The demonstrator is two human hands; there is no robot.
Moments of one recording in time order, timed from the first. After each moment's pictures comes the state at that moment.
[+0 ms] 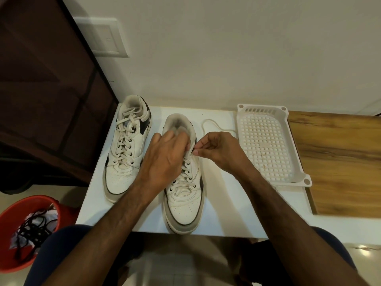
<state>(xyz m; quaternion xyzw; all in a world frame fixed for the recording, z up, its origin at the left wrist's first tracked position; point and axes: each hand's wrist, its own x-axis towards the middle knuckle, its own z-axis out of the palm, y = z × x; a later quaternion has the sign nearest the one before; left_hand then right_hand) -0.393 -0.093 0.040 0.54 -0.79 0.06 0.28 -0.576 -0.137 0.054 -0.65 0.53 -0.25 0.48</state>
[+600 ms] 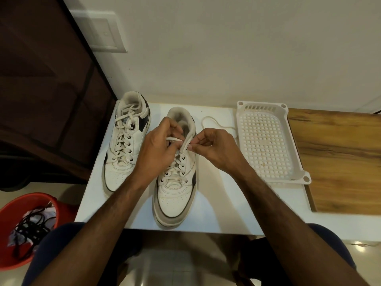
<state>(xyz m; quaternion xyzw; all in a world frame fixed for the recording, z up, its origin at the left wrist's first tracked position) -0.381 -0.105 0.035 0.57 -0.65 -0.27 0.43 -0.567 -0.134 0.055 -0.67 0.55 -0.26 0.43</state>
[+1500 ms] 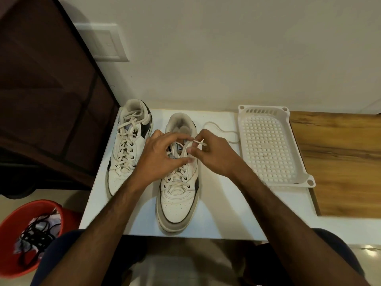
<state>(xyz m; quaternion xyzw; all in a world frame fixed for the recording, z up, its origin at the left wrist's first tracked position) -0.365 -0.112 0.022 0.56 -0.72 -0.23 0.35 -0.556 -0.134 0.063 -0.69 0.55 -0.18 0.43</state>
